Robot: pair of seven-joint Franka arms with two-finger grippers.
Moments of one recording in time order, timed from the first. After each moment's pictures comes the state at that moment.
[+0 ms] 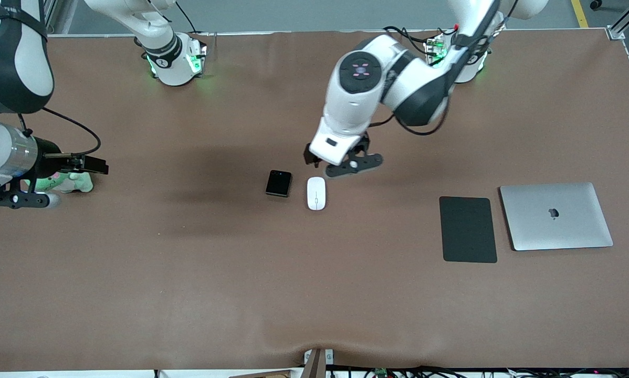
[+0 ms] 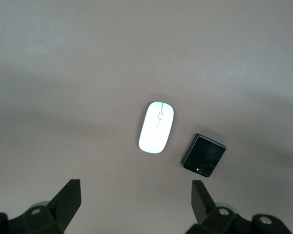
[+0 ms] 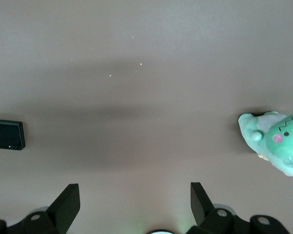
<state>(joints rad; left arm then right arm) -0.69 0.47 -0.13 -1.47 0.00 1.97 -1.06 0.07 0.23 -0.06 -1.51 0.04 1.51 0.06</state>
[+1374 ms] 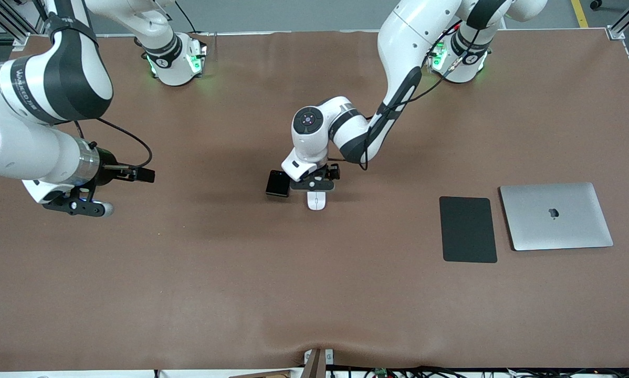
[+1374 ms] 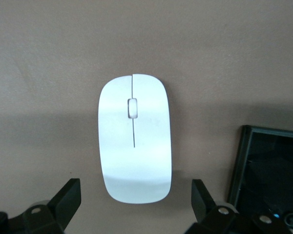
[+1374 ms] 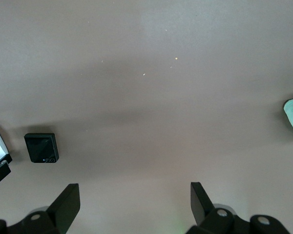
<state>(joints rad) -0.77 0.78 -0.13 -1.56 0.17 2.34 -0.94 0.20 0.26 -0.06 -1.53 0.09 1.55 0.30</state>
